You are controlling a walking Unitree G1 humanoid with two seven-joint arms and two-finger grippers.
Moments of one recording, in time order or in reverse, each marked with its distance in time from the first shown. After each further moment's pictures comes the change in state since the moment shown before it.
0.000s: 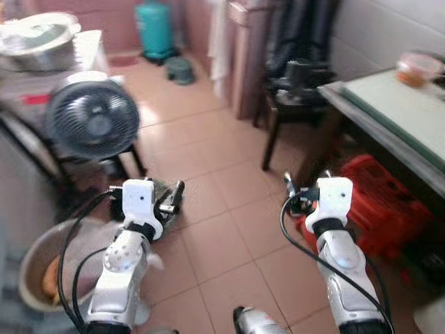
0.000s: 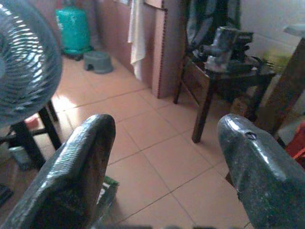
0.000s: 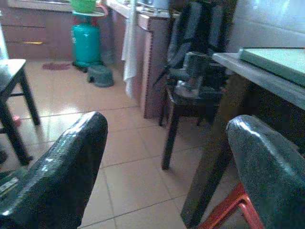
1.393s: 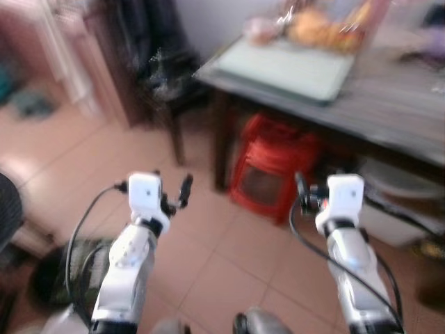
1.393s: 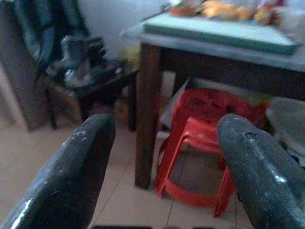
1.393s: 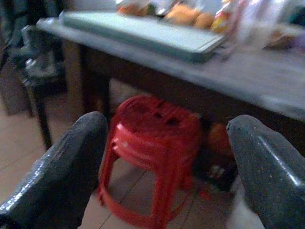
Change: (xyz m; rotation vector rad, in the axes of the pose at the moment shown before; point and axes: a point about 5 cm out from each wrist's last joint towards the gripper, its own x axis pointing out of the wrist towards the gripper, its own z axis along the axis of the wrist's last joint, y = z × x) left arm 0.004 -0.012 0.015 0.003 -0.078 -0.032; right arm 0.003 -0.012 0.009 -0.034 -0.011 -0.022
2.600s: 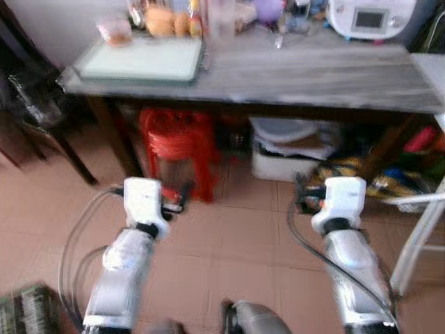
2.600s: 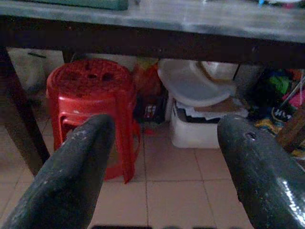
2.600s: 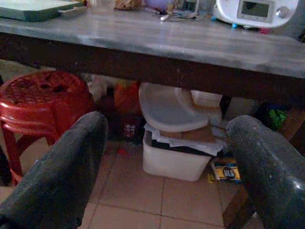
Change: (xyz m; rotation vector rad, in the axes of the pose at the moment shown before) left arm -0.009 0.001 -0.008 -0.054 0.082 -0.014; right arm -0.006 0.003 -0.003 0.017 0.015 0.001
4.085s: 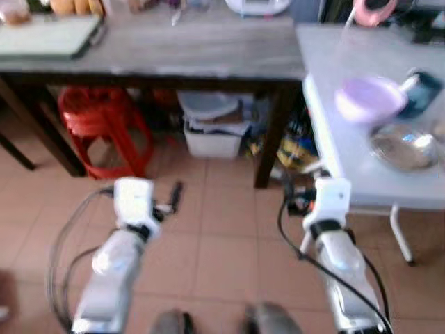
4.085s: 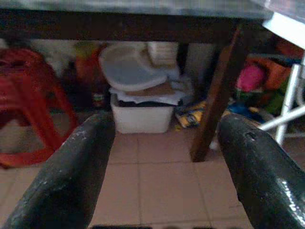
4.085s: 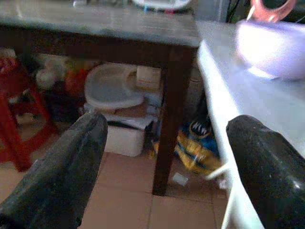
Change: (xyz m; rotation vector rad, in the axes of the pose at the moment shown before) left arm -0.007 0.009 0.010 0.026 -0.014 0.047; right arm -0.002 0.012 0.011 0.002 -0.042 0.041
